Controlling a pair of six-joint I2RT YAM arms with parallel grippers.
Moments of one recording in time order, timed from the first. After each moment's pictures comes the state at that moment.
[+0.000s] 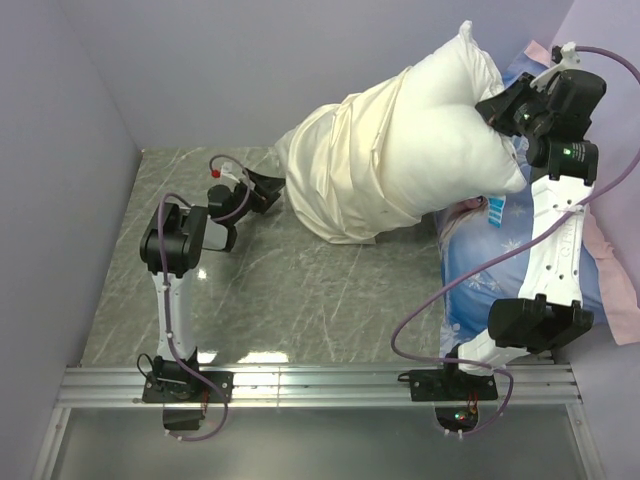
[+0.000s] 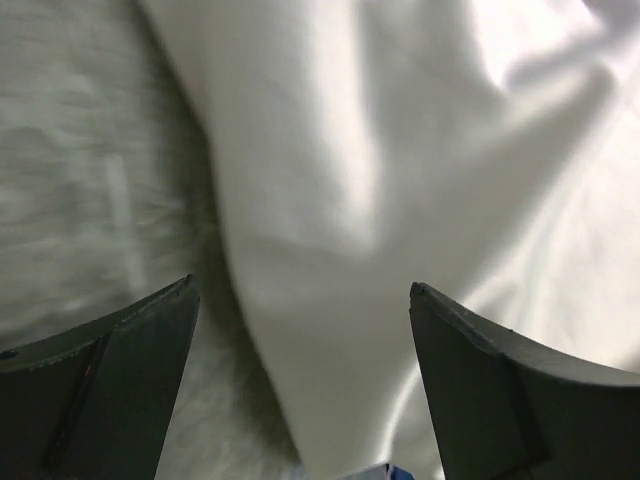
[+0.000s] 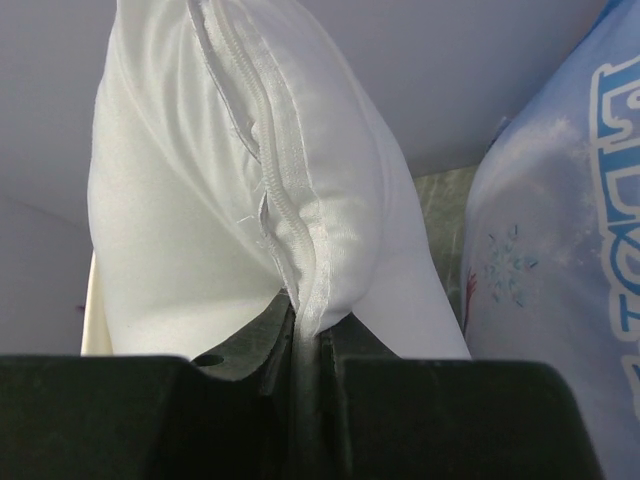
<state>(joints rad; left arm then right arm) -0.13 2.23 1.06 1.10 0.48 -1.19 -0.21 1.54 1.95 -0.64 -0.40 0.41</state>
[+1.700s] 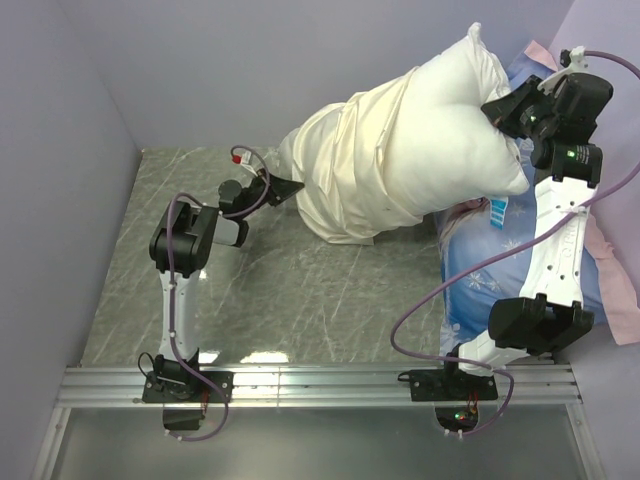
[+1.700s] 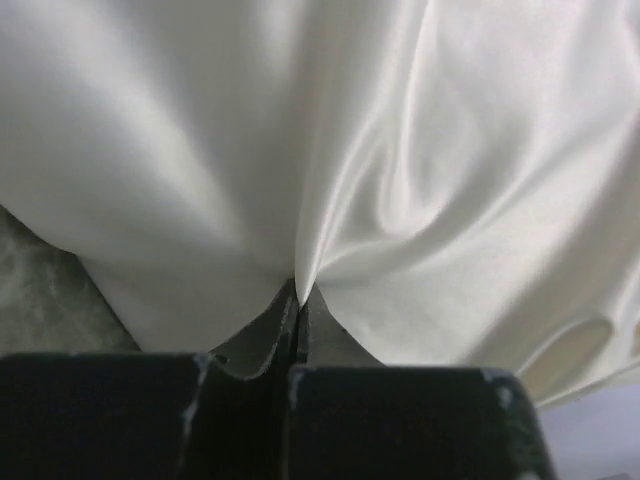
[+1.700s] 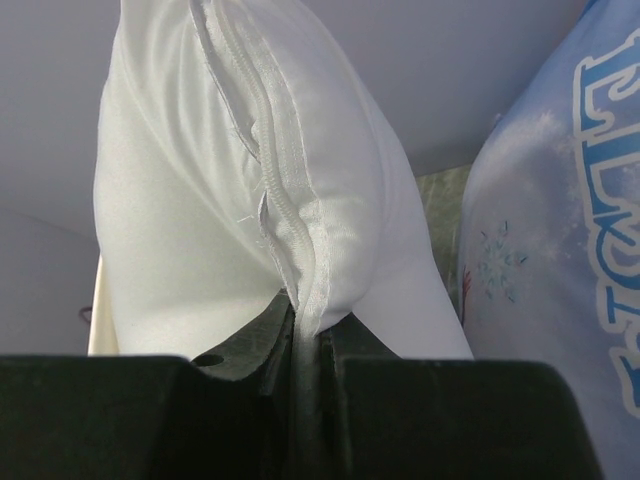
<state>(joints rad) -0.22 2.26 1.16 1.26 0.67 -1.15 -0.26 1.53 1.92 -0.62 -0.42 0.44</state>
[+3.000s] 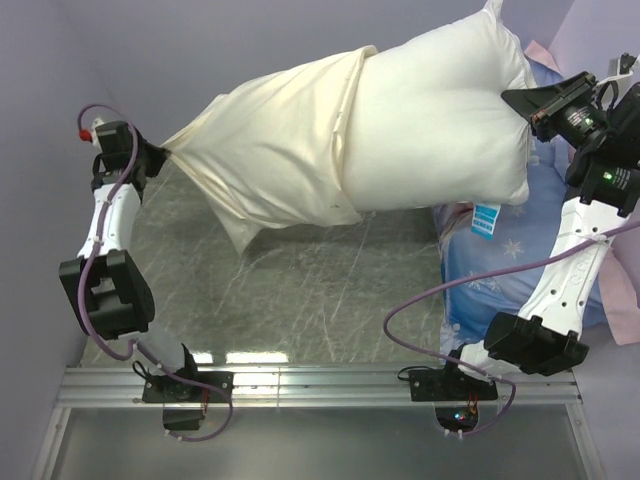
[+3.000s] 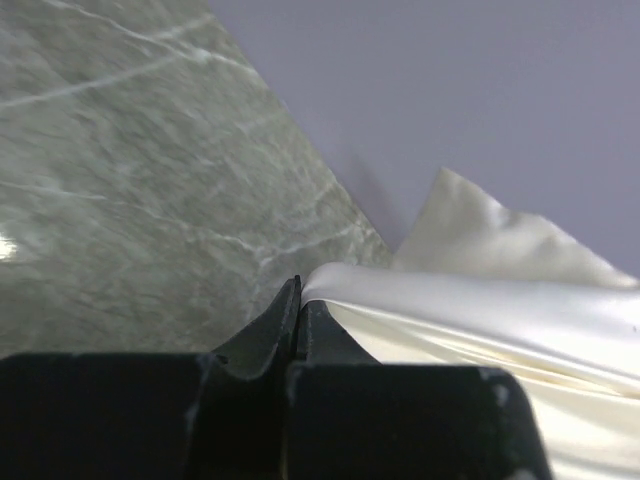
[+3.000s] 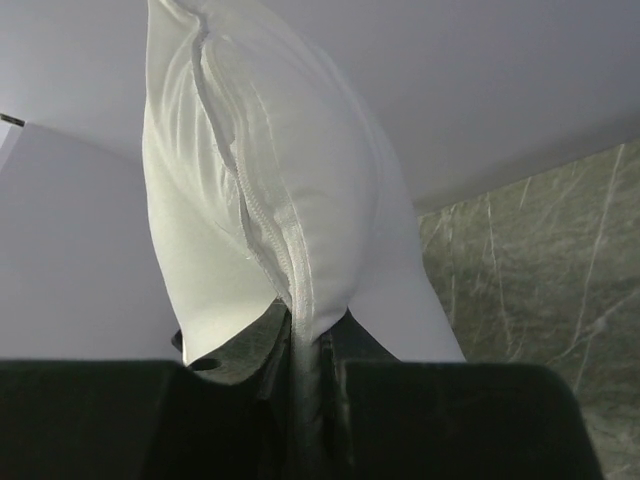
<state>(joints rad) 0.25 1.66 1.45 -0.21 0.09 -0.87 -0.48 1.42 1.93 -0.50 -0.86 0.98</state>
